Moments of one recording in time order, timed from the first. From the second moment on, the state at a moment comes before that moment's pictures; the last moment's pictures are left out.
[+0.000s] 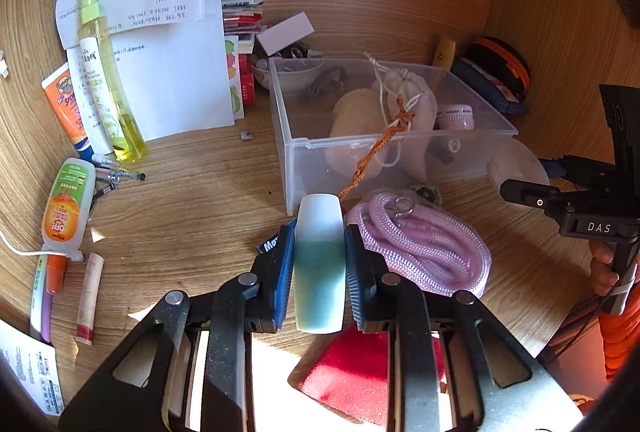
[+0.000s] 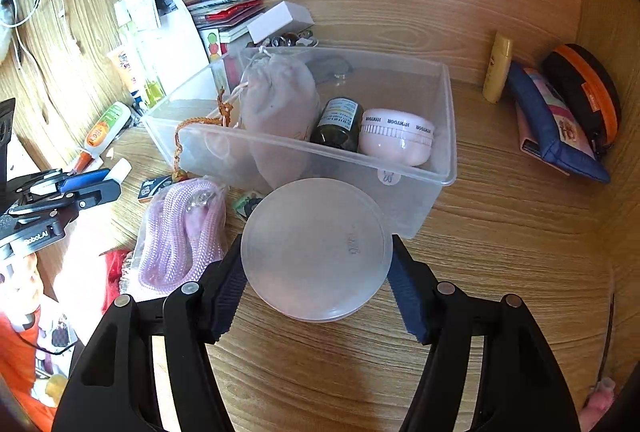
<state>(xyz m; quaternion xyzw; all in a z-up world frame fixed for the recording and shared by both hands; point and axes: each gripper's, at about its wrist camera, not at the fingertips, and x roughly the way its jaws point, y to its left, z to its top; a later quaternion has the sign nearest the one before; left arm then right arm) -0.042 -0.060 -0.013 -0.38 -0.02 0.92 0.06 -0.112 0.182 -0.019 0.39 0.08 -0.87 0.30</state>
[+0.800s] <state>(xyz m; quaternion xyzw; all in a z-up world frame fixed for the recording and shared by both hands) -0.113 -0.050 0.024 -0.34 -0.03 0.94 0.08 -0.158 0.162 0.016 0.35 0.06 -0.89 0.28</state>
